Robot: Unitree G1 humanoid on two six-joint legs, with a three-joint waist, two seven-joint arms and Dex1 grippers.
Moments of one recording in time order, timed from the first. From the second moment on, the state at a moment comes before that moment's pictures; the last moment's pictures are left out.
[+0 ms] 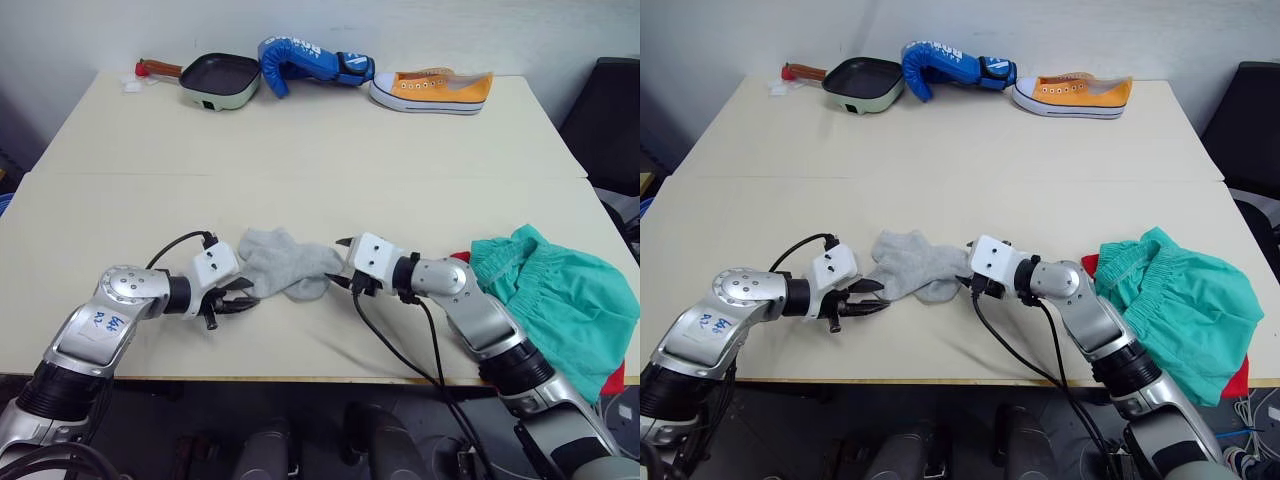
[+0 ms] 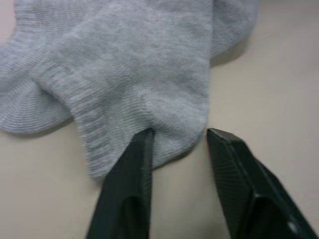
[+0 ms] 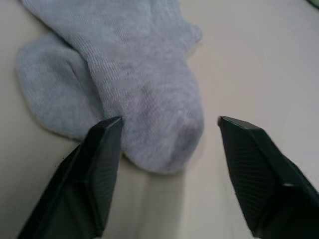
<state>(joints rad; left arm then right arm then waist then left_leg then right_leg) -0.37 0.85 -0.14 -0.16 -0.24 0.58 -0.88 -0.56 -0.46 0.39 0.01 -0.02 0.21 0.71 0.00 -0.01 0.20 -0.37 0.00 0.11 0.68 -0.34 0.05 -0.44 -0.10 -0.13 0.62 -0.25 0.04</state>
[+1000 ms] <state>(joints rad) -0.84 0.83 -0.26 0.42 -0.06 0.11 -1.20 -0.43 -0.47 0.32 -0.39 0.07 0.47 0.78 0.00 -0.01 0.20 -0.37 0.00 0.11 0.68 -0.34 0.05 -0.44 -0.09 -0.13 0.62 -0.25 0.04</state>
